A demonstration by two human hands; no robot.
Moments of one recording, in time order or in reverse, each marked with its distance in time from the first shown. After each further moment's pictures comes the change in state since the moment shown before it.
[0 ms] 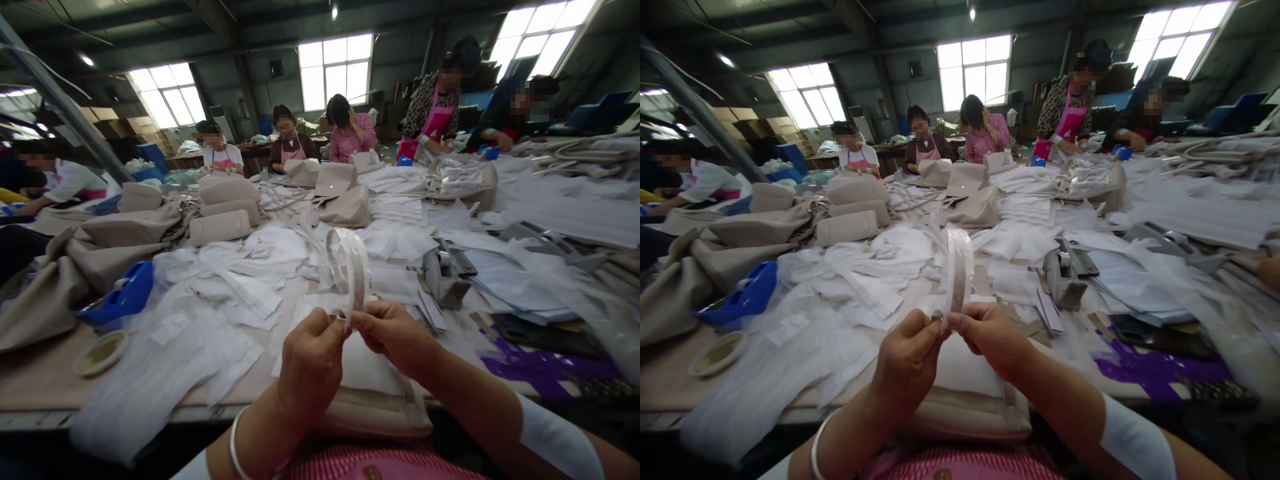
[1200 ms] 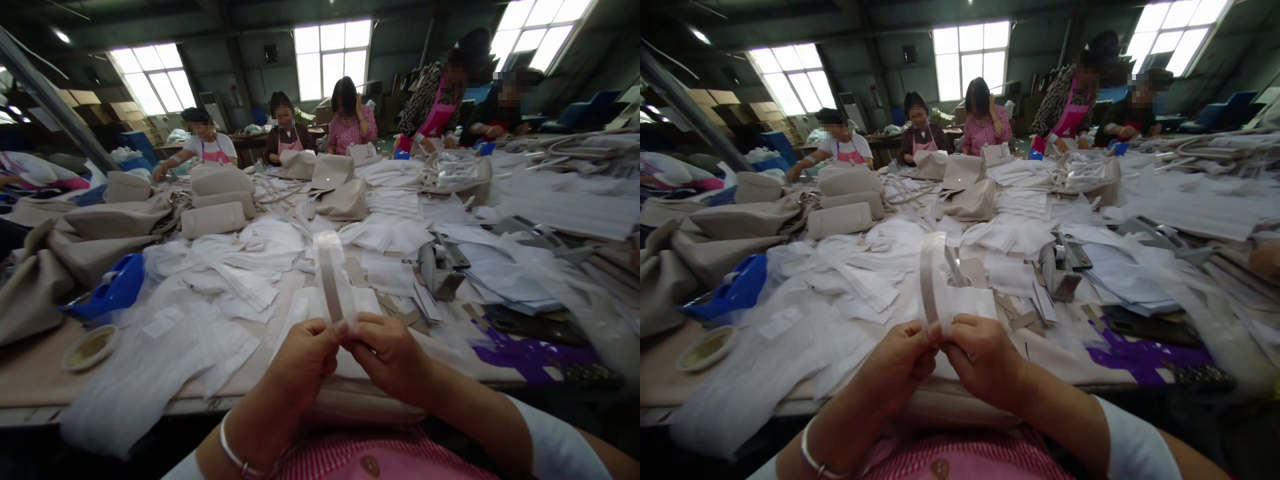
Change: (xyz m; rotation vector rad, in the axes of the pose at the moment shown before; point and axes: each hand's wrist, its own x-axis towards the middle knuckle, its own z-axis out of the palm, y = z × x) left_hand -0.002 0.005 -0.003 -1.267 -0.237 -0.933; right_hand -0.025 0.011 0.009 -0.882 0.034 -0.663
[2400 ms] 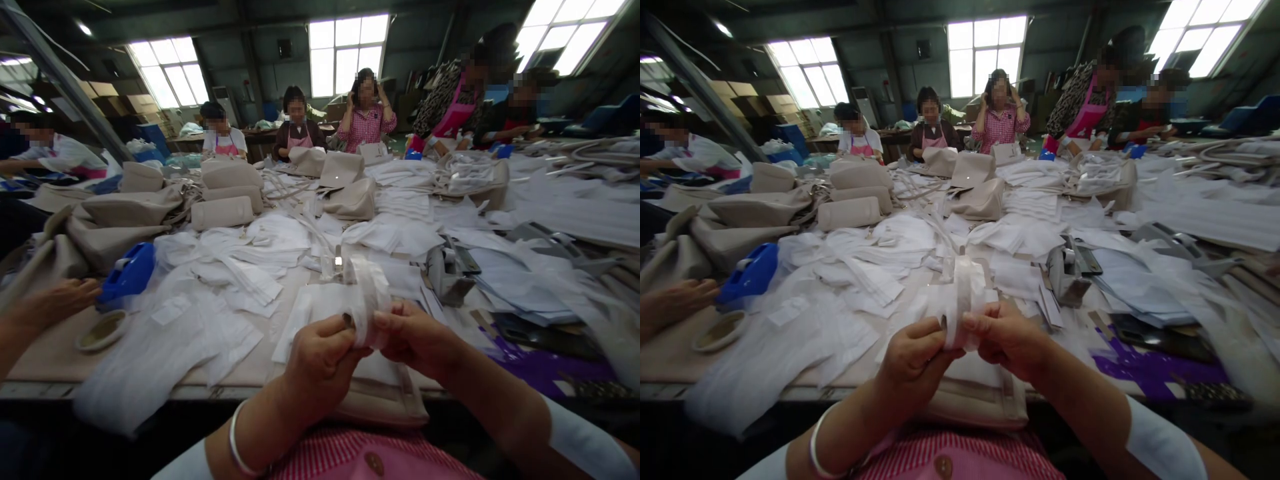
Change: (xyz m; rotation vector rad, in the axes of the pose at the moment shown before) left_hand -0.010 0.000 0.003 0.898 -0.065 0.680; right_hand 0.008 0.019 -0.025 1.076 -0.226 0.786
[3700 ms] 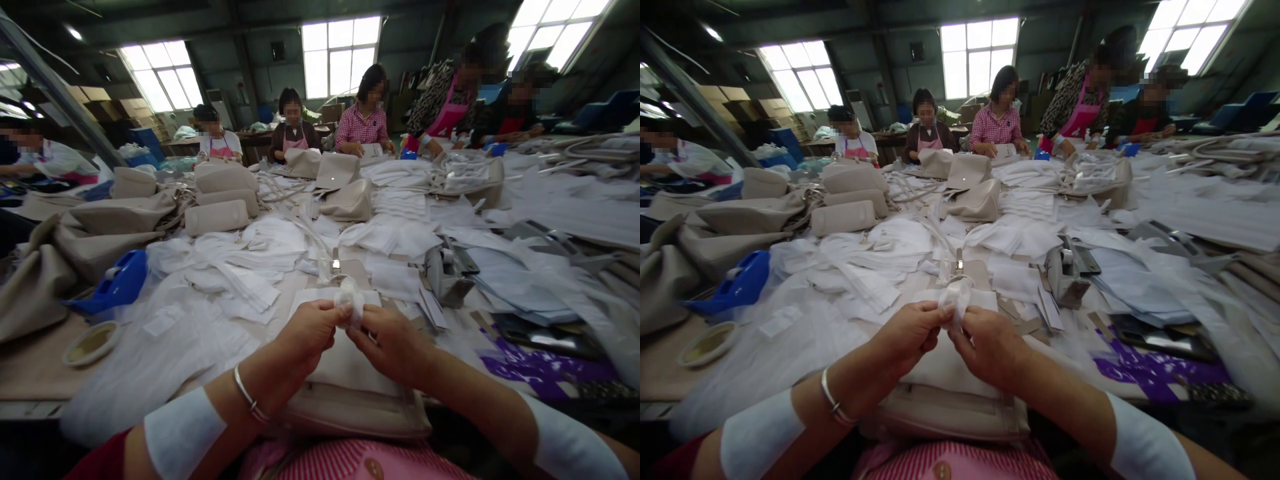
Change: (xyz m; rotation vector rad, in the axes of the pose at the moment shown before) left_hand 0.052 -0.028 -0.002 -0.643 0.057 -0.724; right_hand 0.020 0.010 0.006 -1.154 0.265 -0.422
